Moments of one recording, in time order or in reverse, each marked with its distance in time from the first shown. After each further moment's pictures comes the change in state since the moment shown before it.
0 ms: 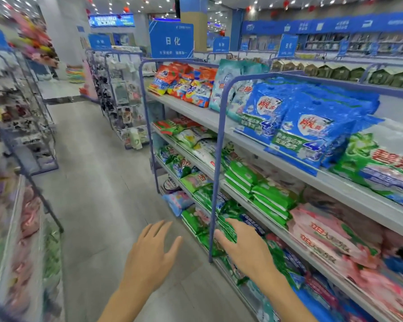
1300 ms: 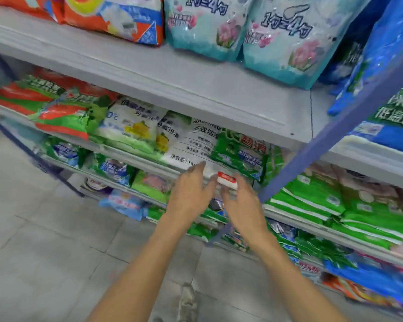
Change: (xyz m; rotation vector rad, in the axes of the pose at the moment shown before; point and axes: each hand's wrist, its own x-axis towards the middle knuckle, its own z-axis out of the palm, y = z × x) left_hand 0.660 -0.057 0.168 -0.243 -0.567 0.453; right_hand 0.559 -0.018 0.157 0.171 0.386 0.741
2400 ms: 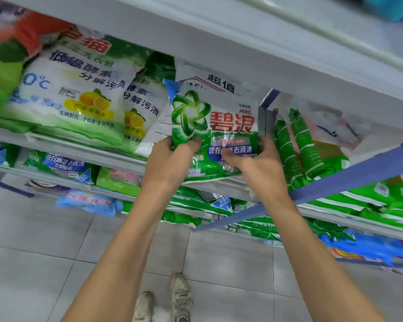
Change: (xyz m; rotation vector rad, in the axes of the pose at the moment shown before) left_hand 0.093 -0.054 0.001 -0.774 -0.133 -0.331; right_hand 0.101 0.009 0.032 0.399 0.219 0.269
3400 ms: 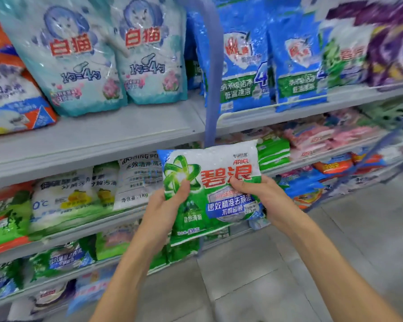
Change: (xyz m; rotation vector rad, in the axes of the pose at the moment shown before) left_hand -0.207 0.081 0.005 0.066 -0.561 0.076; right_hand -0.231 -0.033 -0.184 0.644 -0.034 0.071
